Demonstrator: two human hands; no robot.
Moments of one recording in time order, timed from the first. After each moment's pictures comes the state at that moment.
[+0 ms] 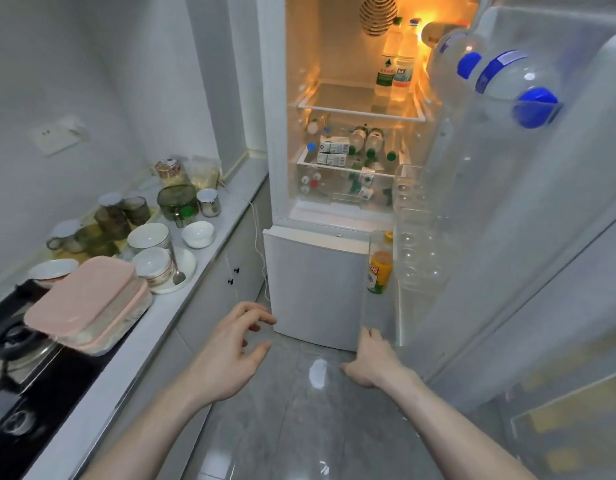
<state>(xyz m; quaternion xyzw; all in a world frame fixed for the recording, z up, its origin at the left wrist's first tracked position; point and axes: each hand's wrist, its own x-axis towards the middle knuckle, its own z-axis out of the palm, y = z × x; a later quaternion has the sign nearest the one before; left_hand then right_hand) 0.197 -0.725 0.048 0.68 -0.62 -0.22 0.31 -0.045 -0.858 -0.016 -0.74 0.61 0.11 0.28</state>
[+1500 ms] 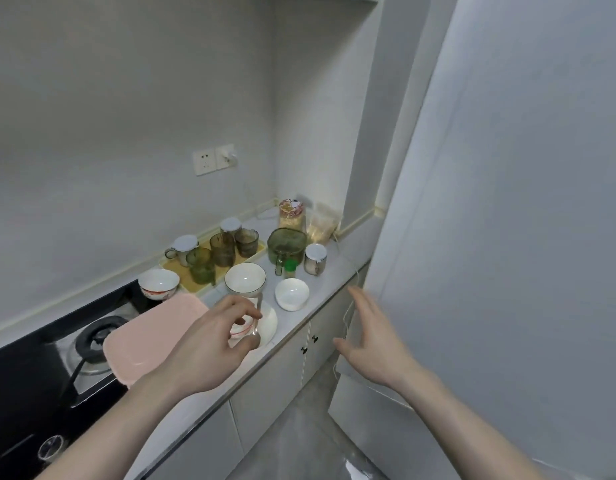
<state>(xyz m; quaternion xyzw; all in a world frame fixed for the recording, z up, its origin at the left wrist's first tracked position) 0.427 -0.826 0.082 0.82 -0.46 -0.08 0.33 0.242 -1.065 0.075 -0.92 0.24 -0.10 0.30</state>
